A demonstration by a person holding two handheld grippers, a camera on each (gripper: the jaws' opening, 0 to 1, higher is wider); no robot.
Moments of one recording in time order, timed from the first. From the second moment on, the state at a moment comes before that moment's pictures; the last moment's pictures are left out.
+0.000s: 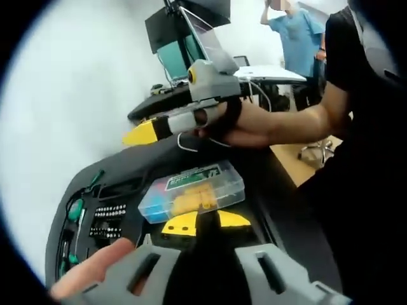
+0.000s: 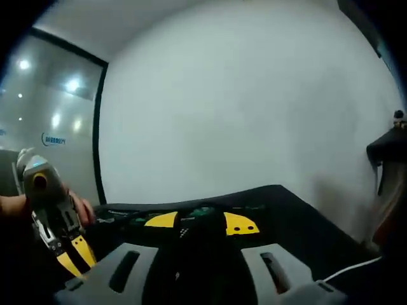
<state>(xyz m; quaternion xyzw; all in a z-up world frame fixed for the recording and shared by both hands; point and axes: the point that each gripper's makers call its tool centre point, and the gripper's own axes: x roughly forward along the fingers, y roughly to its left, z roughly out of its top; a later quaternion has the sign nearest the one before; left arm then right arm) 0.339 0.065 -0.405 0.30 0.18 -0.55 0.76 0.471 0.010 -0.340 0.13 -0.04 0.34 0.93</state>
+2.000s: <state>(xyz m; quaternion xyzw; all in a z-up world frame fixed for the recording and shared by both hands) 0.354 0.065 -0.395 0.34 0.26 -0.48 0.76 0.379 0.083 -0.379 -0.10 0.12 0.46 0.87</state>
